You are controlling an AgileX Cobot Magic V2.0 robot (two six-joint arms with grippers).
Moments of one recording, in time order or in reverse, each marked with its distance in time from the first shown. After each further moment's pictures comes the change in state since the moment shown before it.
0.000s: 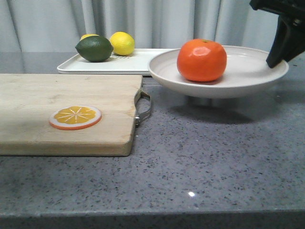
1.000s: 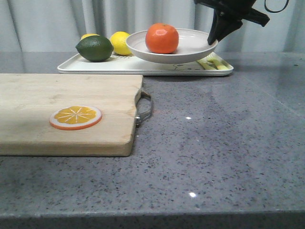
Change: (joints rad) left arm 0.000 0.000 0.000 0.002 0.000 -0.004; right arm 0.021 0.737 -1.109 0.011 0.300 0.035
